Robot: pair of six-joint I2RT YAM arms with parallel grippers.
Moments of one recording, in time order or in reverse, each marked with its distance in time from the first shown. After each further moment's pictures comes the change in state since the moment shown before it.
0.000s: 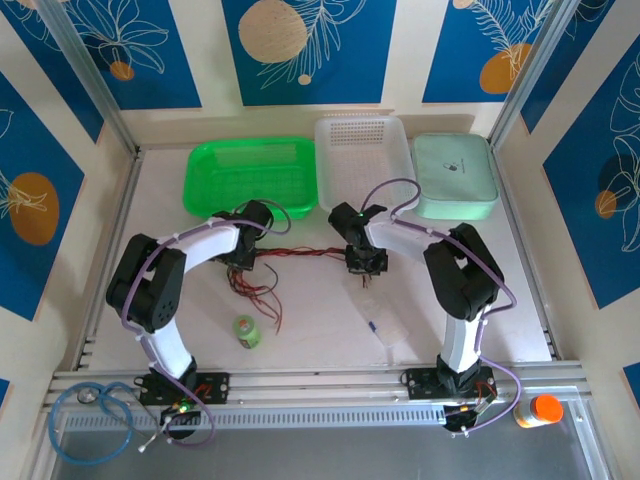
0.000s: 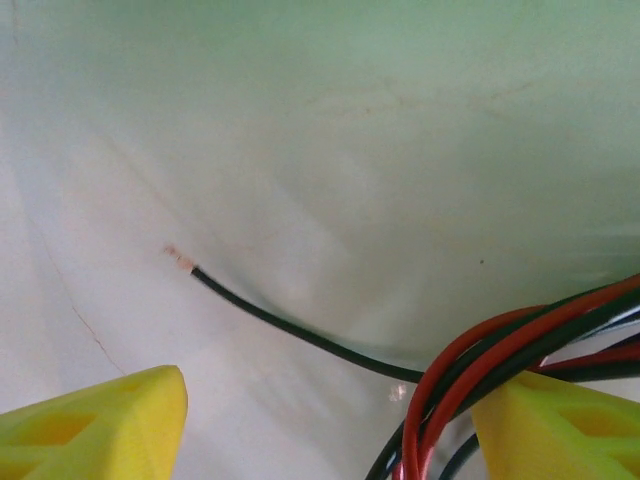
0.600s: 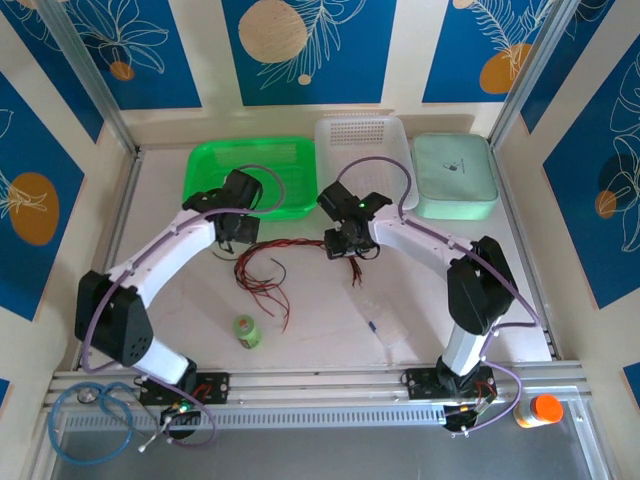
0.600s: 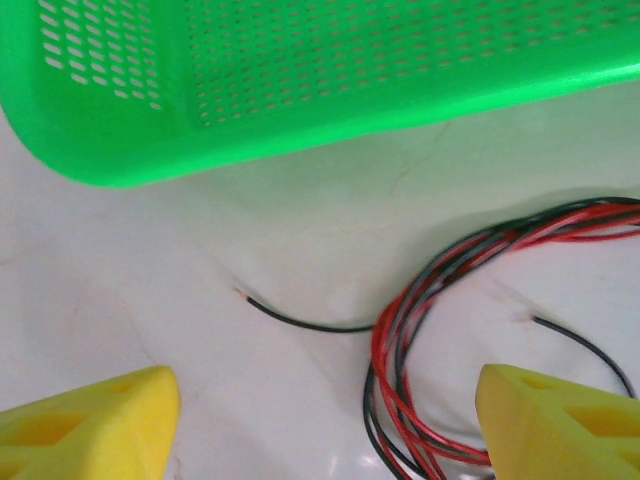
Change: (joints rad) left arm -0.019 -0.258 0.165 -0.131 0.142 0.028; right arm 0.074 -0.084 0.144 0.075 -0.092 -0.352
